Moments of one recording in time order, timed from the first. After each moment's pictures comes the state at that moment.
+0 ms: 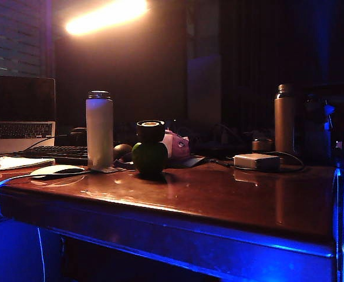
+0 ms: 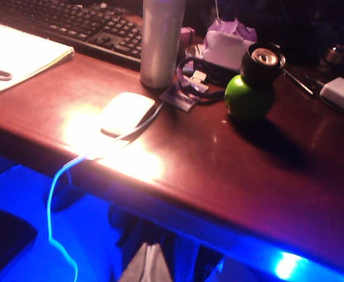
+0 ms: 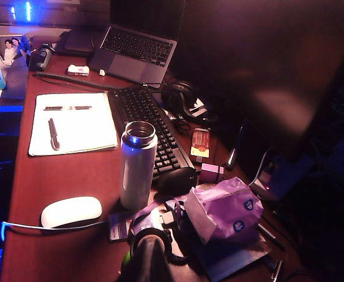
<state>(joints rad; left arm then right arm) -0.14 0.16 0.27 -0.32 0.07 -0.11 0.49 1.45 1.62 -0.32 -0.16 -0.18</state>
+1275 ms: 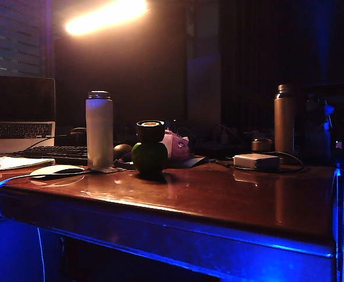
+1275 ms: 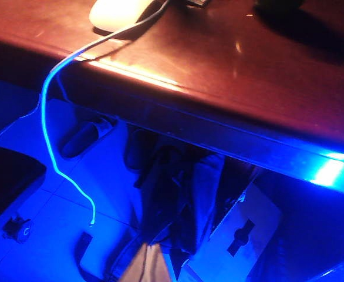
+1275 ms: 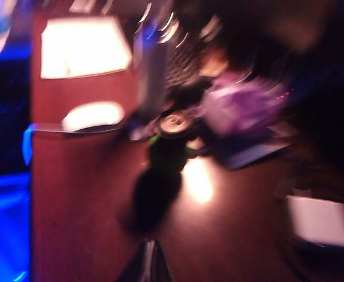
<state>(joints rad) -0.14 0.16 0.05 -0.29 0.07 -0.02 0.49 0.90 0.89 -0.21 -0.10 -0.14</state>
